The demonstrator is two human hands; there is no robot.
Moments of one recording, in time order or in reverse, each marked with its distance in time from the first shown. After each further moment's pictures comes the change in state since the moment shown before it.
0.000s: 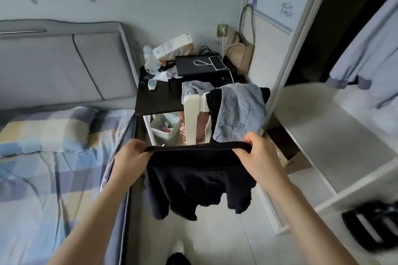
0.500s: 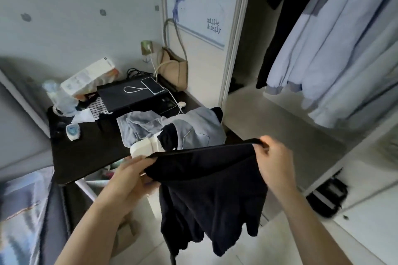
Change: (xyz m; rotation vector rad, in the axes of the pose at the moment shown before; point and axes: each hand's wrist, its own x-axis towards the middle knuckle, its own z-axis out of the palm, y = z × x) left_hand 0.160 0.116 0.082 -0.831 -0.821 -0.251; right_hand 0.112 0.045 -0.014 -0.158 0.487 0.439
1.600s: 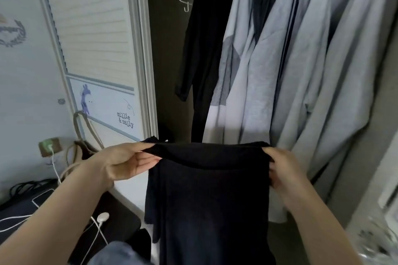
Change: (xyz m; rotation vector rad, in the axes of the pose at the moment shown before) left_hand 0.240 0.209 0.340 0.316 -0.524 -0.055; right_hand 0.284 0.061 -0.143 0.948 0.158 0.401
